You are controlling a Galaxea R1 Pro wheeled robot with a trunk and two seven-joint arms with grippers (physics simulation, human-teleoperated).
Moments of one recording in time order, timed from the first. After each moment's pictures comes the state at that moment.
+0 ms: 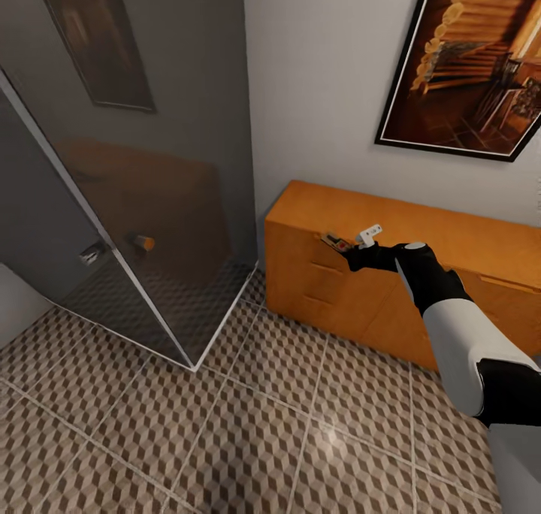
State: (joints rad) left arm -0.07 0.09 -0.46 0.04 0.30 -1.04 0.17; right arm -1.22 -0.11 -0.11 -0.59 0.43 0.32 0.73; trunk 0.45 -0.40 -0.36
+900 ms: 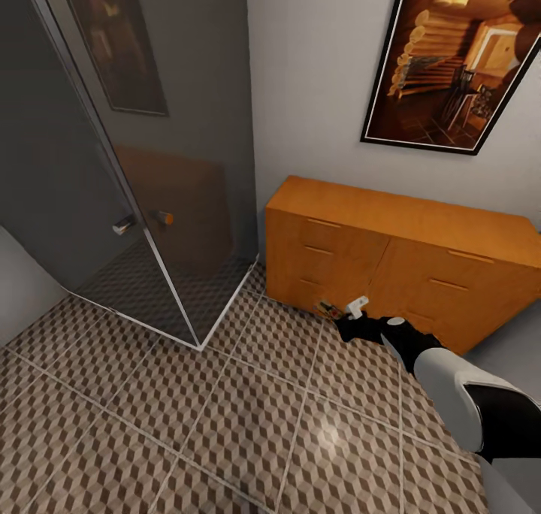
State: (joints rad) left arm -0.07 0.09 -0.46 0.04 0.30 -1.04 0.17; right arm -1.09 -0.10 -0.10 -0.14 0.43 -0.02 0.56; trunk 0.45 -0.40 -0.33
